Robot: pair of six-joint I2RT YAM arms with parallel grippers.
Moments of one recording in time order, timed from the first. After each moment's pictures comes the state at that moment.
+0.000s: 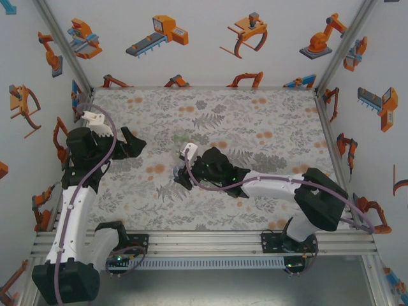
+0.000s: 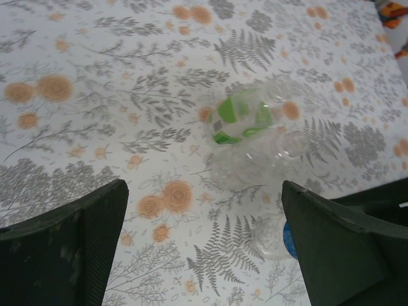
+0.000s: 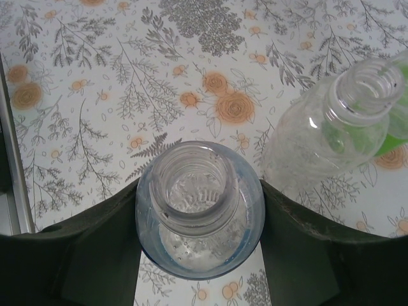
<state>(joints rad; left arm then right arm) 0.02 0.87 0.78 -0.32 0.48 -0.21 1.02 1.54 0.82 0.38 -0.17 -0.01</state>
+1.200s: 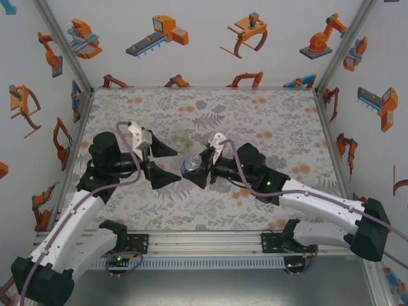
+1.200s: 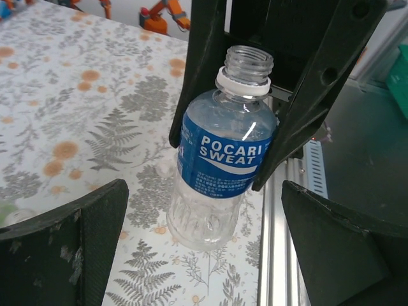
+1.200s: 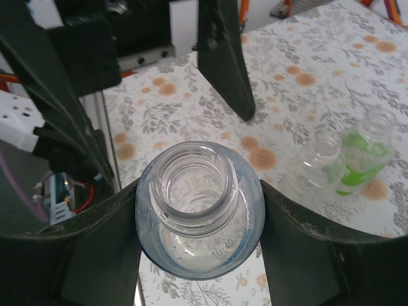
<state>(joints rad) -0.40 0.84 0.72 -0.04 1.06 -0.01 1.02 1.11 0.81 0.22 -0.26 0.12</state>
